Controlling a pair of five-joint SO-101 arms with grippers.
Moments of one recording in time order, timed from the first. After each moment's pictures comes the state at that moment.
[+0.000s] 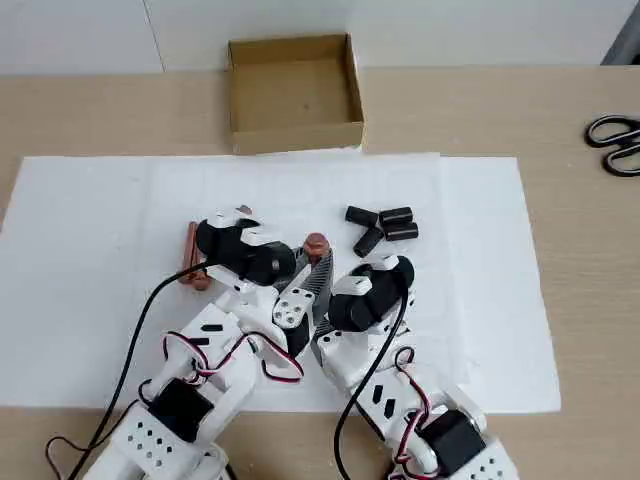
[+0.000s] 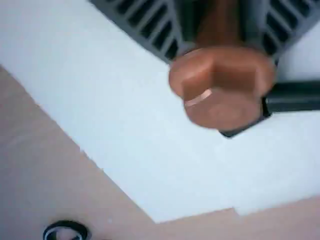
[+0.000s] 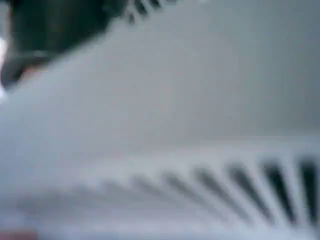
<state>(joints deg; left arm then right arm) 31.5 -74.2 77.6 26.7 19.0 -39.2 -103.1 88.7 43.9 -10.2</state>
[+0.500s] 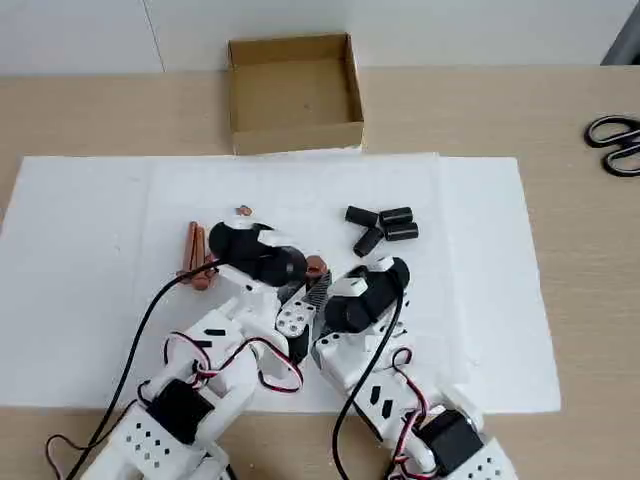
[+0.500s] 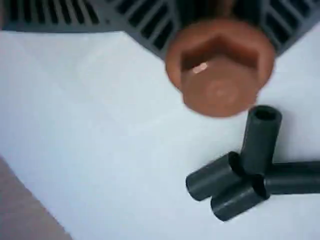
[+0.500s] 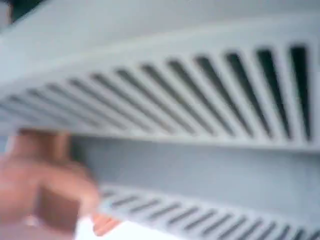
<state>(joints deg) 33.1 -74.4 75.1 37.8 19.0 -39.3 -103.0 89.8 43.9 -10.2</state>
